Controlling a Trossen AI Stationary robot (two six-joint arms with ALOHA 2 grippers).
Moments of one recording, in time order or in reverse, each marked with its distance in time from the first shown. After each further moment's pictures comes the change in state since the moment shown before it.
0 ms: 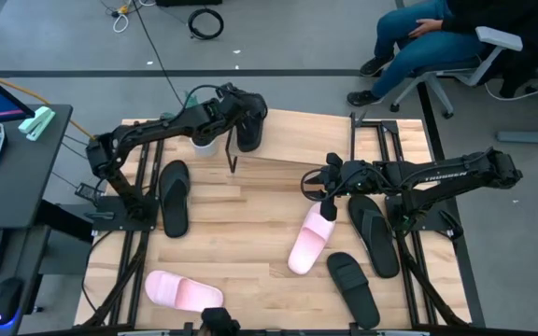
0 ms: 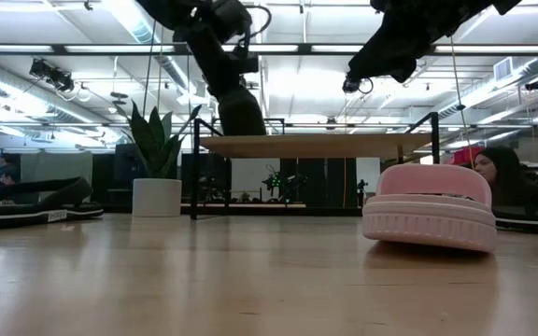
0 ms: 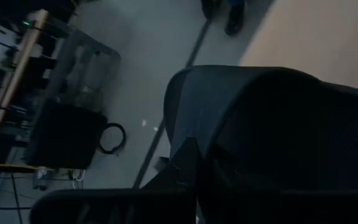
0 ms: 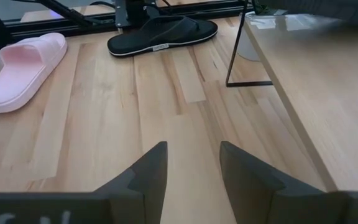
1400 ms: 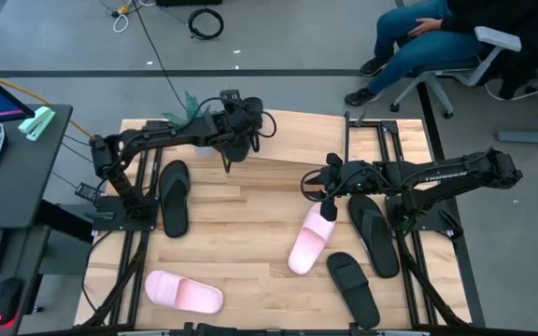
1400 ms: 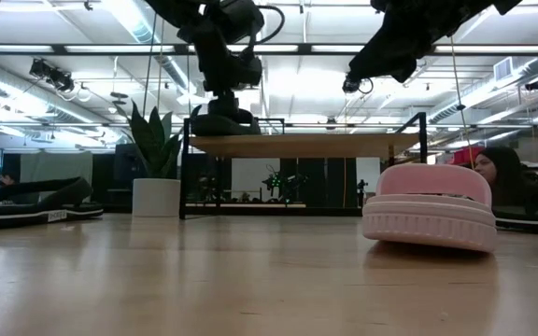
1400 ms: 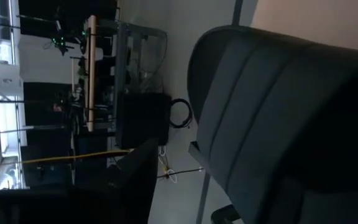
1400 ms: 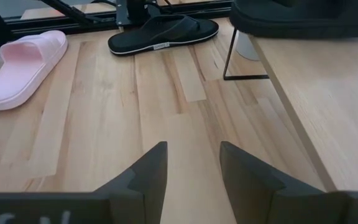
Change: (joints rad) left arm -0.111 0.026 -0.002 -0.040 -0.347 0.234; right arm 0.002 0.000 0.000 -0.004 0.000 -0.009
